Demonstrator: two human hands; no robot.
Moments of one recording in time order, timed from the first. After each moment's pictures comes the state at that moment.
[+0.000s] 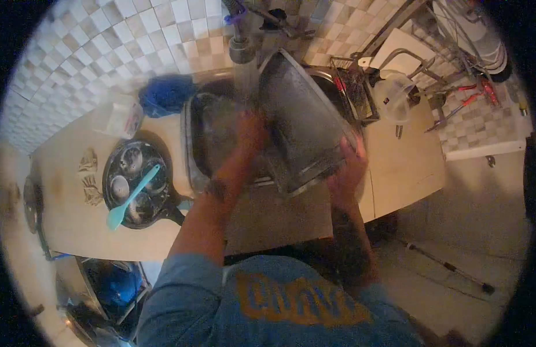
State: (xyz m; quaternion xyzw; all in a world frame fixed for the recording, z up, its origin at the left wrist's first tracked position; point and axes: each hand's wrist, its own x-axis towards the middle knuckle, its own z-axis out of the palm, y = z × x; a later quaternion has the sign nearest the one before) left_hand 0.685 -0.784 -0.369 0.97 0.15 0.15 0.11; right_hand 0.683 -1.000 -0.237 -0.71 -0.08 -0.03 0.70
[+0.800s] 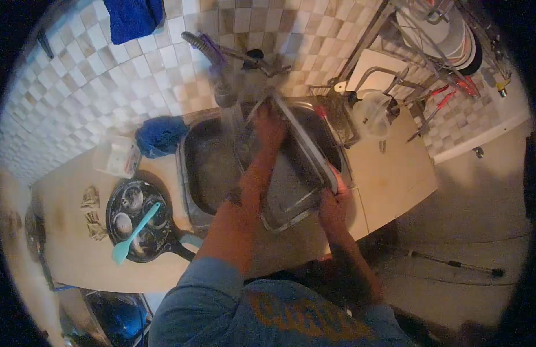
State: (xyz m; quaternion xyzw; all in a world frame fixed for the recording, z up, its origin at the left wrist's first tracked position) left_hand 0.808 -0.816 -0.335 0.81 0.19 0.41 0.38; right_hand 0.660 -1.019 -0.231 -0.75 -0.16 -0.02 0.64
